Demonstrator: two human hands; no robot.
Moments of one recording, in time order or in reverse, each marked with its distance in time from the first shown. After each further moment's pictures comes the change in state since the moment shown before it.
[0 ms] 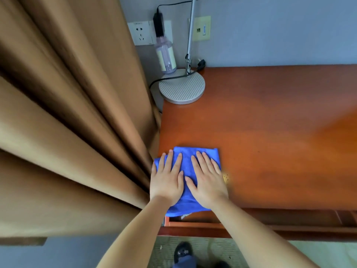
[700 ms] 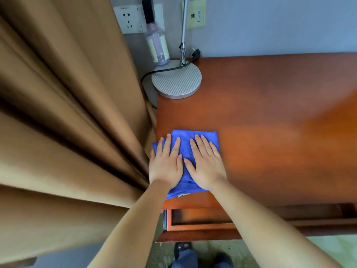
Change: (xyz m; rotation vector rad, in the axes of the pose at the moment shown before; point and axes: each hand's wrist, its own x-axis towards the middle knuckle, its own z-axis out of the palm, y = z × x) left_hand 0.050 -0.011 -0.003 0.009 0.038 0.024; right_hand 0.047 0.000 -0.002 -0.014 -0.009 0.053
